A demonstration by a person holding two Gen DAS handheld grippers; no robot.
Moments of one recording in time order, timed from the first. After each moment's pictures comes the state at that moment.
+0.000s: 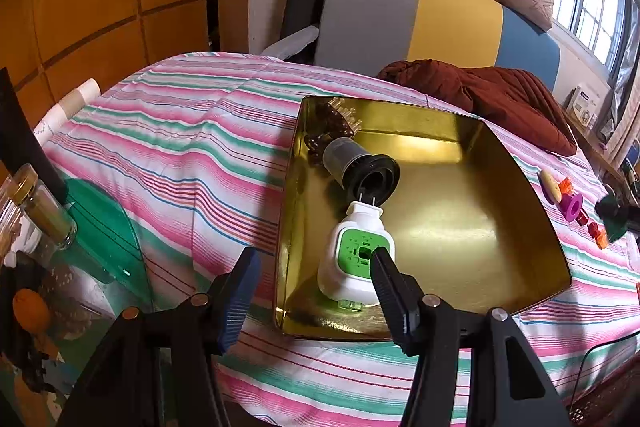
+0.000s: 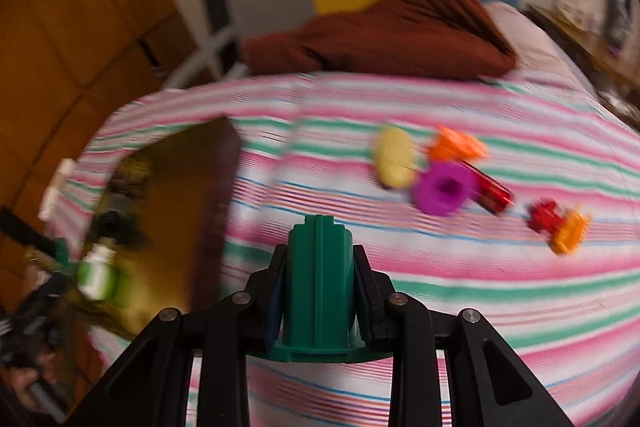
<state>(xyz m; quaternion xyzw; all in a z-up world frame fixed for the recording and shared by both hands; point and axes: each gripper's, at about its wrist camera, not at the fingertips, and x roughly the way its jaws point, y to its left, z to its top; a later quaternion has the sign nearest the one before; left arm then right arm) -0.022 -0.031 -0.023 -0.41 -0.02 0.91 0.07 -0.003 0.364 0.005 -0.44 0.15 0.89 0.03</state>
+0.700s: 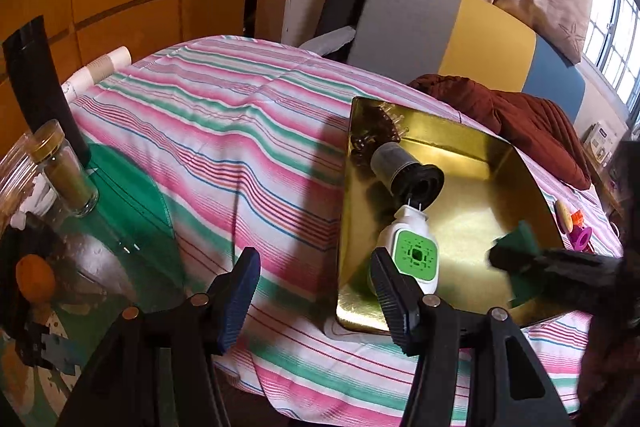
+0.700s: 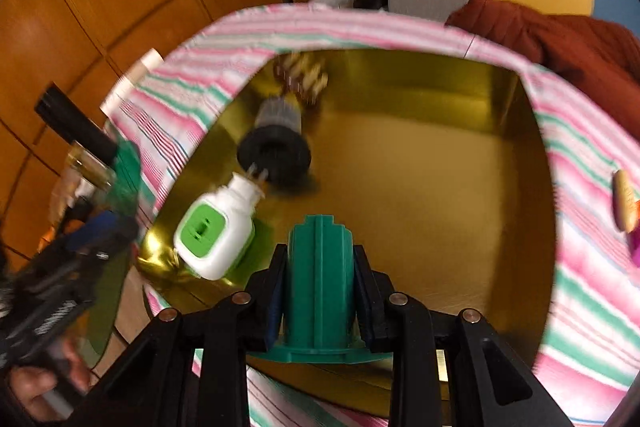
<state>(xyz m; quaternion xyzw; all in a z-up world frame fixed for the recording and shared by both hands) -0.021 -0.070 -0.028 -0.42 -0.07 0.90 0.03 -0.074 0.141 -0.052 -0.51 0.06 0.85 -0.12</state>
